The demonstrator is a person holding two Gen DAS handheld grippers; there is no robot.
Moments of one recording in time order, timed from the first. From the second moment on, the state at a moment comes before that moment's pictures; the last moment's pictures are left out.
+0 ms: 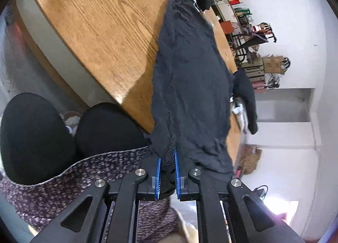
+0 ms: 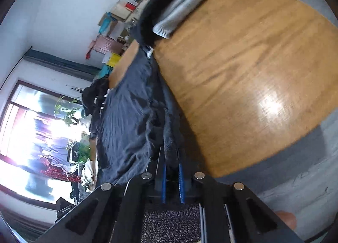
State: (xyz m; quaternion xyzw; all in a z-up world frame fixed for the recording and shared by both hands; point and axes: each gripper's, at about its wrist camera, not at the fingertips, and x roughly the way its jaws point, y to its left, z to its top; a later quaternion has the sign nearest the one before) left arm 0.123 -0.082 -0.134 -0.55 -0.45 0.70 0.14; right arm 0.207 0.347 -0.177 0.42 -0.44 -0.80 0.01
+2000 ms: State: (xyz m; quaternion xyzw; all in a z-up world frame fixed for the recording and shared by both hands) left arm 0.039 -0.015 -0.170 -0.58 -0.47 0.64 0.18; right arm 0.069 0.273 -0.193 0.47 -0.39 -0.77 0.17
